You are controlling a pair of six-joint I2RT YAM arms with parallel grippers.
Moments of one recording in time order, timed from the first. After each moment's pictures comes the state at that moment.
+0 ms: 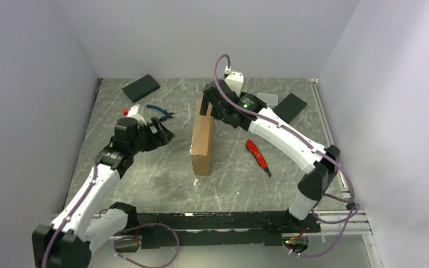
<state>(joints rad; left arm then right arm) -0.26 0.98 0.70 -0.30 0.19 -0.64 0.84 1.66 1.76 -0.87 0.53 0.79</state>
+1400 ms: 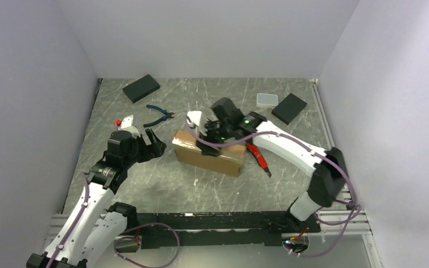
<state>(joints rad) -0.26 0.73 0.65 -0.48 0.05 -0.54 0.84 1.65 1.46 -0.65 -0.31 -0.38</state>
